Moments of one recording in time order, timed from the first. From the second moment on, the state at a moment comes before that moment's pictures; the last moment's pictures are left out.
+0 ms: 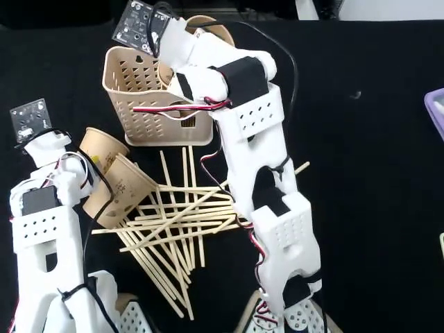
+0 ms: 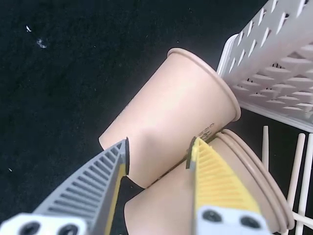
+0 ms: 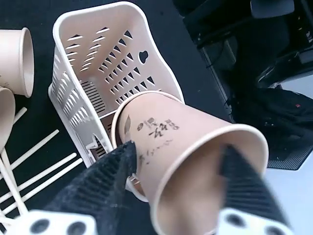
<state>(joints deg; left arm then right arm) -21.5 -47.7 54.7 49.9 3.3 -27.2 32.6 -79.1 99.3 41.7</state>
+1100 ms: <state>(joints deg) -21.5 -47.7 54.7 49.9 3.3 -29.2 32.7 -90.9 92.3 34.2</state>
